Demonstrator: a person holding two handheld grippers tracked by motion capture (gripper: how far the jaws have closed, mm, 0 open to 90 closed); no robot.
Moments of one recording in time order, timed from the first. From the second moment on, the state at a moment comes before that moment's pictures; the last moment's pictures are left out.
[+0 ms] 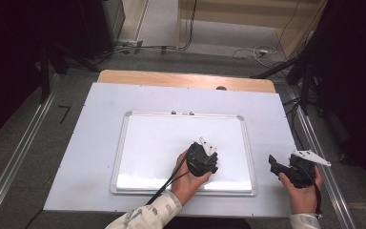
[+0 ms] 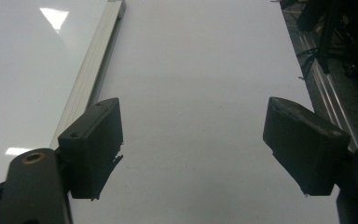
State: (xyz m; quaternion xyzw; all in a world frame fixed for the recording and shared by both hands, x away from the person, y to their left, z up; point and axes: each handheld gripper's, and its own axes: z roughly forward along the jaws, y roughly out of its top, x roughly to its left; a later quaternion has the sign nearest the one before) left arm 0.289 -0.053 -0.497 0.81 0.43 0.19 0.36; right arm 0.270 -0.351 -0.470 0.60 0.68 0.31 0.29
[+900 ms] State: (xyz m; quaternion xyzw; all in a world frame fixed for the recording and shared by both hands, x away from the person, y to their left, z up) left arm 0.287 -0.021 -0.497 0.80 0.44 0.20 0.36; right arm 0.271 -0.349 -0.471 0.60 0.68 0.31 0.29
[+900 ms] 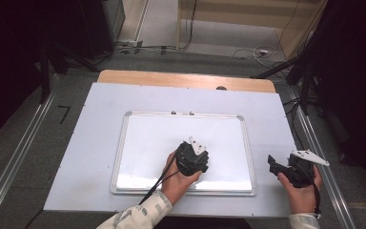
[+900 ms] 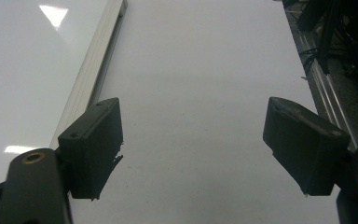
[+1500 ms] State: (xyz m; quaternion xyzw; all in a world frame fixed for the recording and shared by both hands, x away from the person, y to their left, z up) left arm 0.285 0.003 -0.498 0.80 0.44 0.20 0.36; right arm 0.271 -0.349 -0.470 0.60 0.68 0.31 0.29
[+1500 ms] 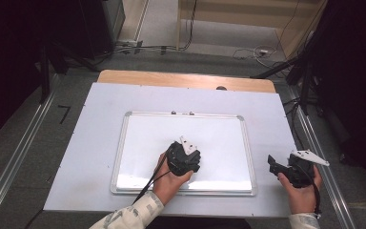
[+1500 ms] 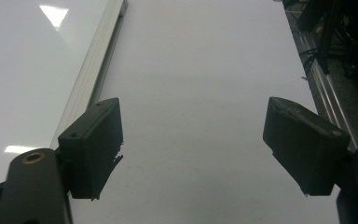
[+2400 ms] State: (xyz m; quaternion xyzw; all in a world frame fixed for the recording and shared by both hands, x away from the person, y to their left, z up) left arm 0.283 0.041 -0.499 0.79 0.46 0.21 0.36; right arm 0.271 -0.348 -0.470 0.60 0.68 0.31 0.29
